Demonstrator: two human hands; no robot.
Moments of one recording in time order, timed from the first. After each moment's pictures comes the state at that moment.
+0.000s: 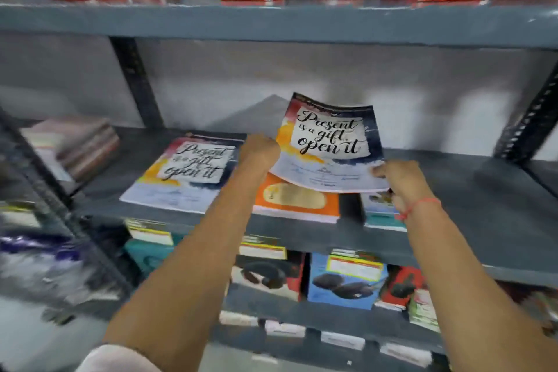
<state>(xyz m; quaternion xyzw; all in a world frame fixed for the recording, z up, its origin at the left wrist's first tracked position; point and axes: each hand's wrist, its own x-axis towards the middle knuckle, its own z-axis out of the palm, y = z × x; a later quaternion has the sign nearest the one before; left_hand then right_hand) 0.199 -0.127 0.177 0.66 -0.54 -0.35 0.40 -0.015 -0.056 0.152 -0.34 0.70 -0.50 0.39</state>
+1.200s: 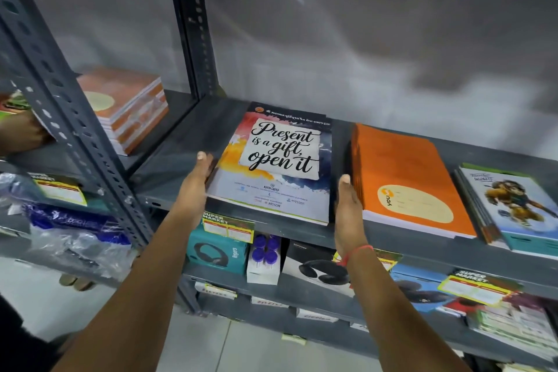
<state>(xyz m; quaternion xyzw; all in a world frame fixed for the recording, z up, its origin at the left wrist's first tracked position) 0.497 -0.182 0.044 0.52 -0.36 -0.58 0.51 0.264 -0.129 0.037 -0.30 0.60 -0.58 0.46</state>
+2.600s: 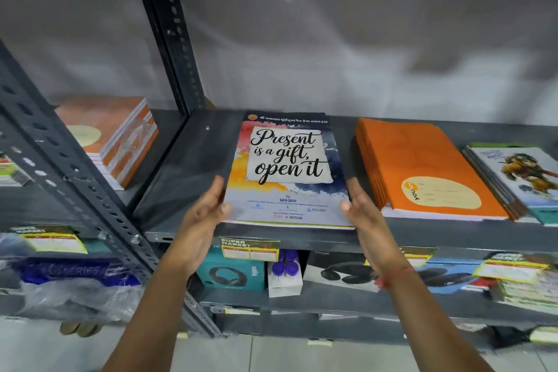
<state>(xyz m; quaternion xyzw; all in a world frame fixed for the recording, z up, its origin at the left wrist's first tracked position) 0.542 -0.184 0.028 0.37 -0.53 -0.63 0.42 0.265 -0.112 0.022 -0.45 0.53 -0.54 0.47</state>
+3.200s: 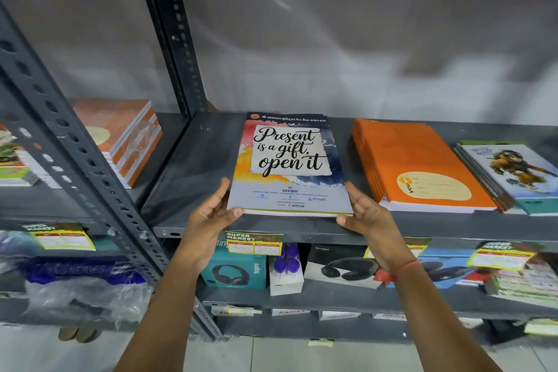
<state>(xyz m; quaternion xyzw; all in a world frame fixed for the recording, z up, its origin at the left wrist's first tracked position) 0.542 -0.182 0.009 0.39 -0.51 -0.62 0.45 0.257 -0.104 0.016 -0.46 0.56 -0.51 0.47</state>
